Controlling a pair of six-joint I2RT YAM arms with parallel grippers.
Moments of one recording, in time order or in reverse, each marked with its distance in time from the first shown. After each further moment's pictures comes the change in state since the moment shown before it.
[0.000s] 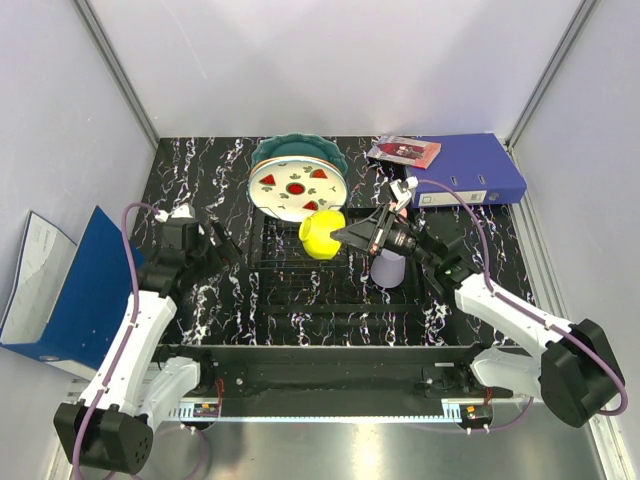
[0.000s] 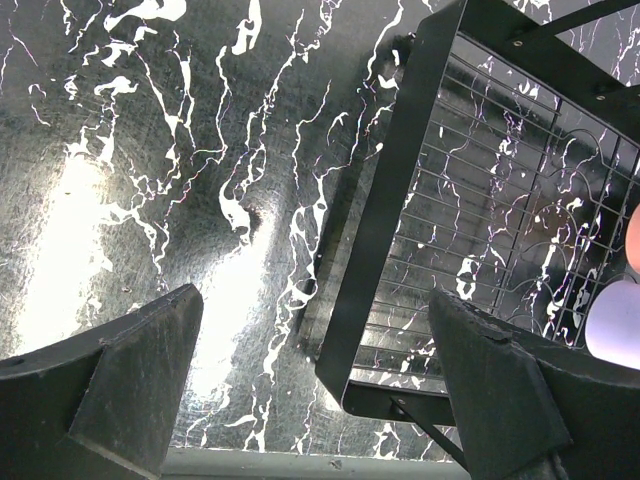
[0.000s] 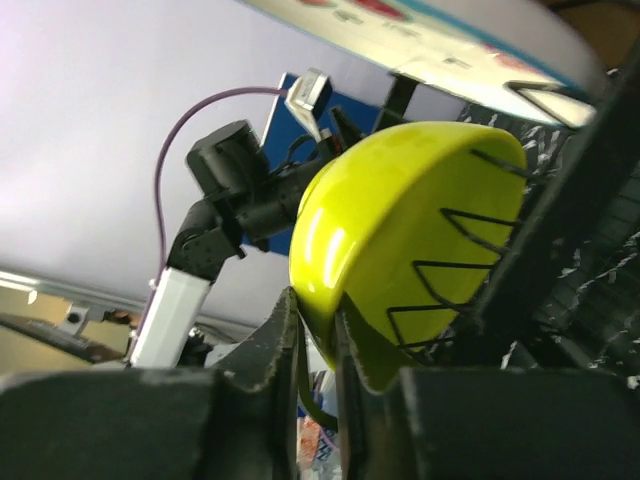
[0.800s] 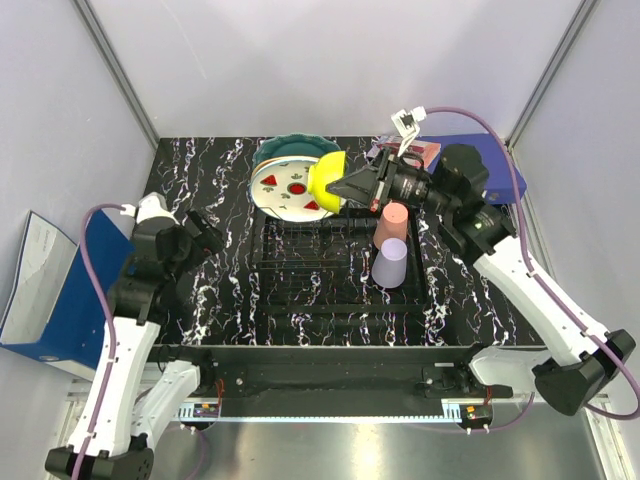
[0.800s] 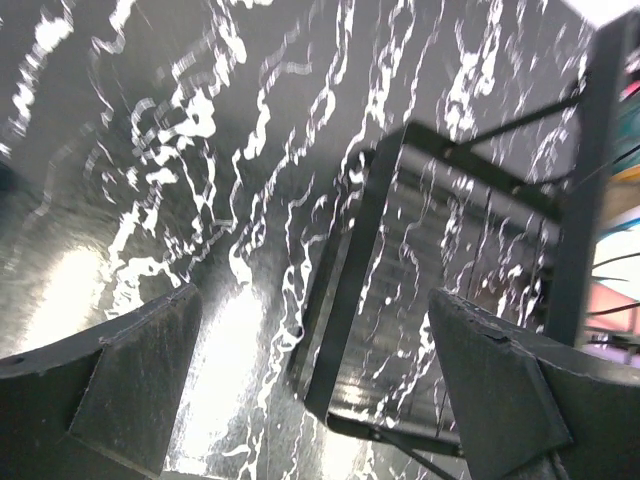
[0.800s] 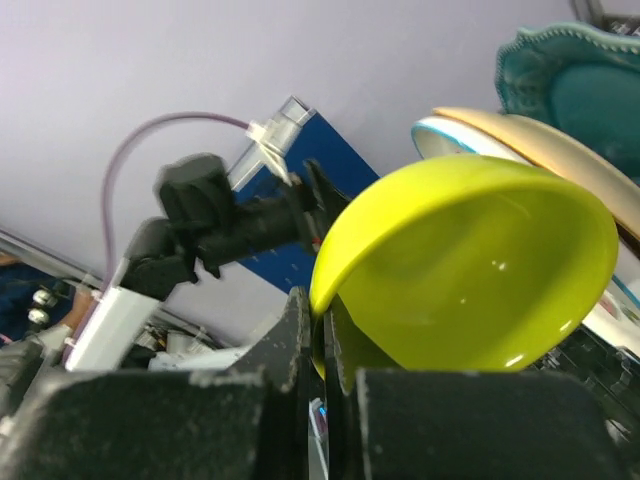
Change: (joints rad) left arm 0.000 -0.140 0.132 -0.054 -0.131 0.004; right arm 0.014 0.053 0.641 -0.576 -0.037 -0.457
